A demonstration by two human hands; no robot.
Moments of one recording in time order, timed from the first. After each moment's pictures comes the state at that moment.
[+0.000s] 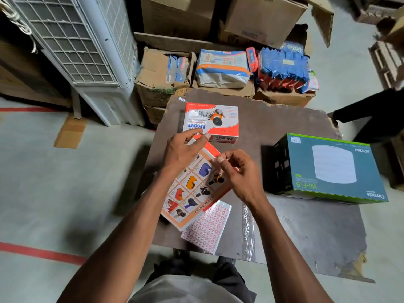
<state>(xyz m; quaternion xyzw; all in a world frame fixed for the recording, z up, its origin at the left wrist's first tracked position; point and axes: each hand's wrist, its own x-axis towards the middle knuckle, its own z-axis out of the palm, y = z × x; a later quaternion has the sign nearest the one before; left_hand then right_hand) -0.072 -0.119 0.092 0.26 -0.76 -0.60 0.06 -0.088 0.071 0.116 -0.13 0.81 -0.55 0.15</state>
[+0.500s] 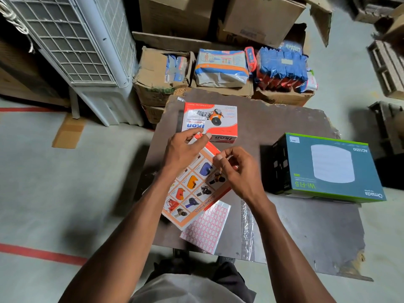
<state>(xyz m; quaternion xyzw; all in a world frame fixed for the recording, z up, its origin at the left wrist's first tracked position) -0.073 -0.116 0.101 0.25 -0.77 -0.58 0.05 -0.096 0.072 0.115 -0.14 0.85 -0.49 0.13</state>
